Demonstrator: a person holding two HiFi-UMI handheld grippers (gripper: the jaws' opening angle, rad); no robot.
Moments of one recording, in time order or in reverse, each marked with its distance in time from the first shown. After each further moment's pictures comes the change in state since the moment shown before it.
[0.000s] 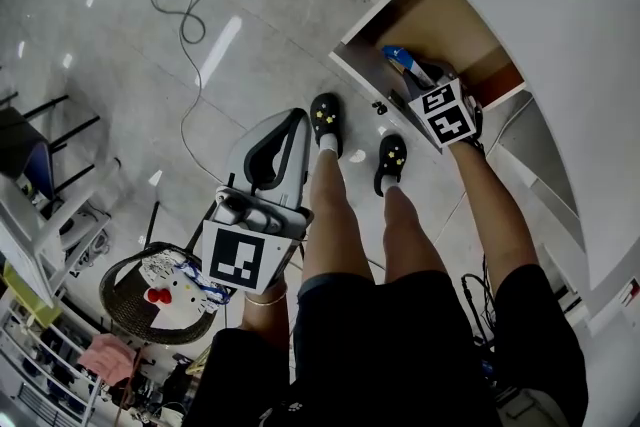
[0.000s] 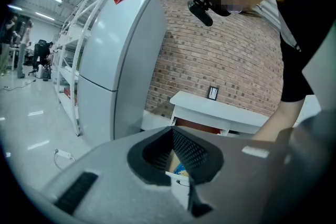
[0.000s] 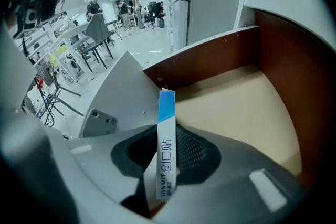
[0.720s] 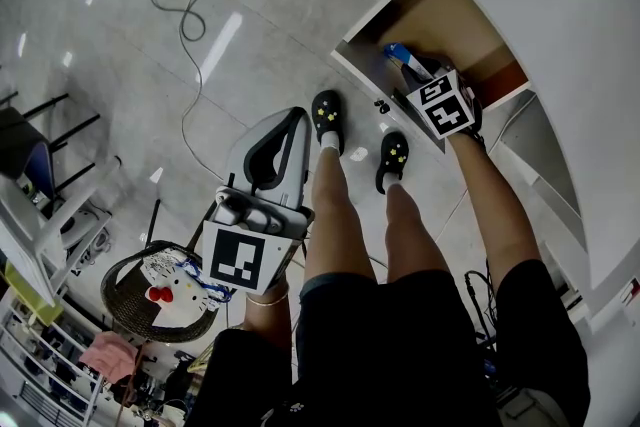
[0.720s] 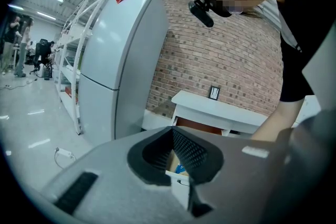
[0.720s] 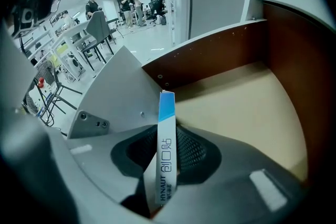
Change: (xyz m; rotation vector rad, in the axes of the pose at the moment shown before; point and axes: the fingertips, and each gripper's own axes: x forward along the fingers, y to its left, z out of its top) left arm 0.001 0.003 -0.002 -0.006 0.002 0.009; right arm 0.013 0.000 0.001 -0.014 0.029 0.021
